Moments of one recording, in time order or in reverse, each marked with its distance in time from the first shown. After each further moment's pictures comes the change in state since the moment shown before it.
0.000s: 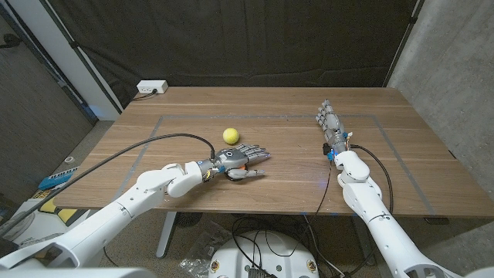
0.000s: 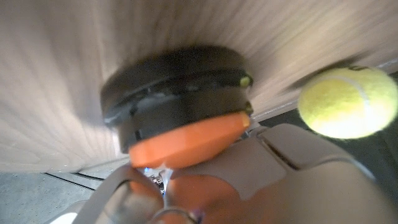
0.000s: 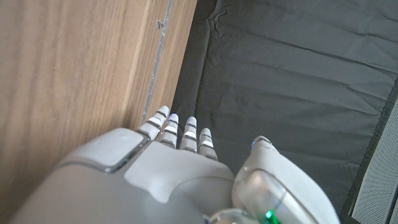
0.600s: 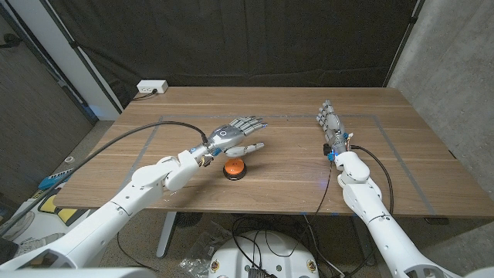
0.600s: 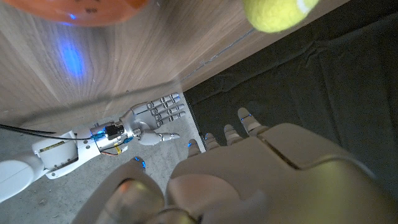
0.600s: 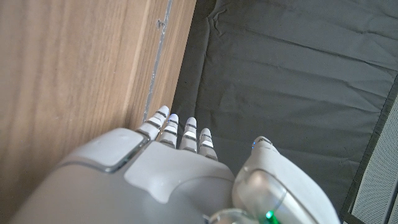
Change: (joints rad) left arm 0.049 -0.030 -0.104 -0.087 -0.025 0.029 0.169; left_hand 0.011 0.011 -0.008 -0.006 0.000 0.000 0.000 0.014 0.000 0.000 0.000 0.016 0.000 0.000 0.000 0.007 -0.004 -0.006 0.005 0.019 0.000; right arm -0.004 0.002 0.002 0.003 0.006 0.009 0.001; right_hand -0.004 -0.004 0.000 0.000 0.000 0.000 0.000 0.000 0.000 0.000 0.000 0.000 0.000 0.000 0.000 0.000 0.000 0.000 0.000 0.000 0.000
